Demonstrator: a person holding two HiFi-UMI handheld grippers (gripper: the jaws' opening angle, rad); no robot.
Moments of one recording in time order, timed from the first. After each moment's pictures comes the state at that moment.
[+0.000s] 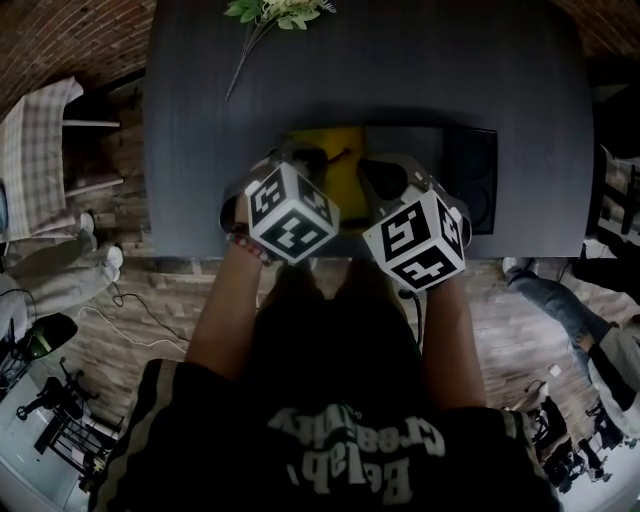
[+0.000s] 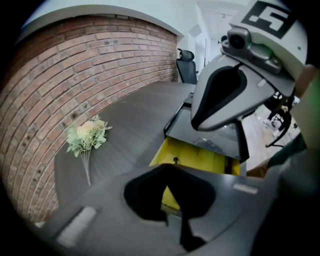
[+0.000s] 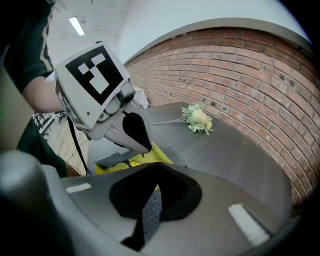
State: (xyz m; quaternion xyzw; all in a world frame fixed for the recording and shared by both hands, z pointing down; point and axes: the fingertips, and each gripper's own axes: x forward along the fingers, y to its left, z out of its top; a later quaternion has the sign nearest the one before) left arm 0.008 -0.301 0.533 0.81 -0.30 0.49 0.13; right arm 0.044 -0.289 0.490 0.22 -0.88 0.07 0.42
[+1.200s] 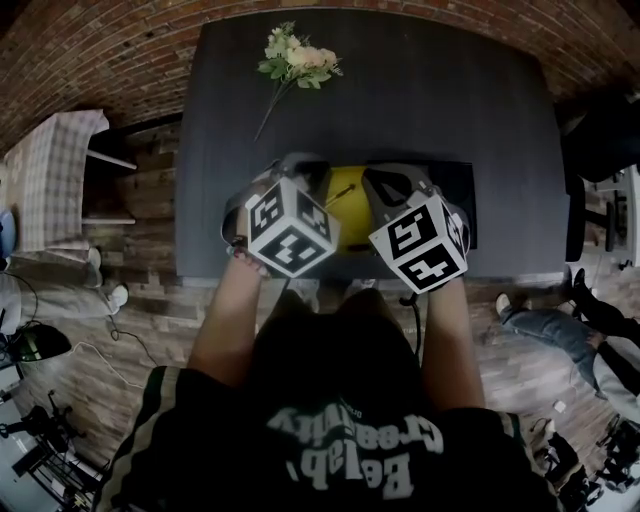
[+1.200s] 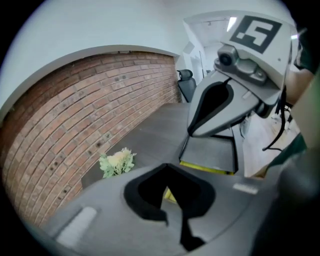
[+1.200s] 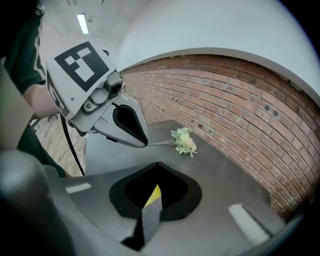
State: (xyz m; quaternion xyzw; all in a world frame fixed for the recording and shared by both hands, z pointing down) left arm -0.008 -0.297 0.398 0.83 -0.35 0.44 0.02; right arm 0.033 -0.286 0.379 0.27 -0.88 0.01 0.38
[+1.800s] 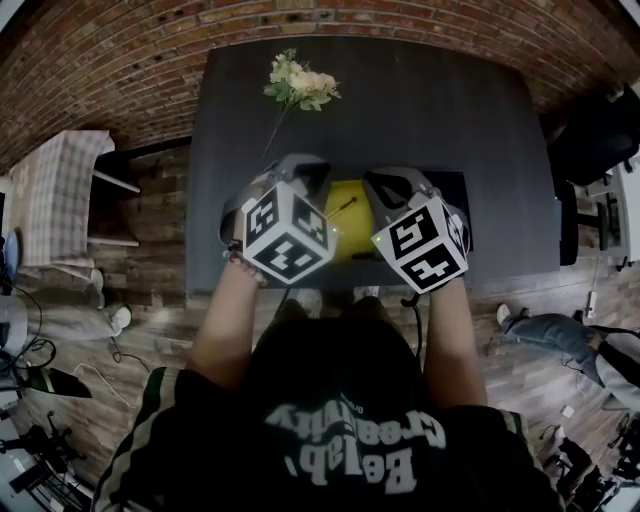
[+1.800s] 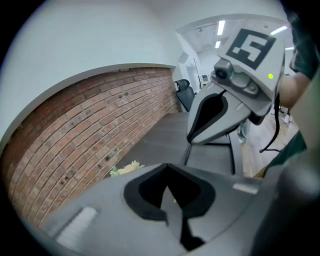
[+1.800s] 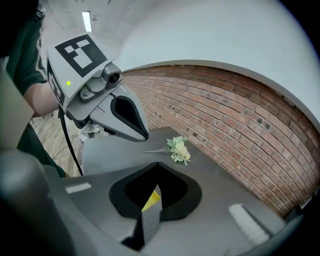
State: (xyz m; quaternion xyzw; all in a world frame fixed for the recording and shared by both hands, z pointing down) left arm -0.018 -0.283 0.334 0.84 -0.35 0.41 -0.03; right arm 0.022 -0.272 0.333 0.30 -0.88 -0.02 0.37
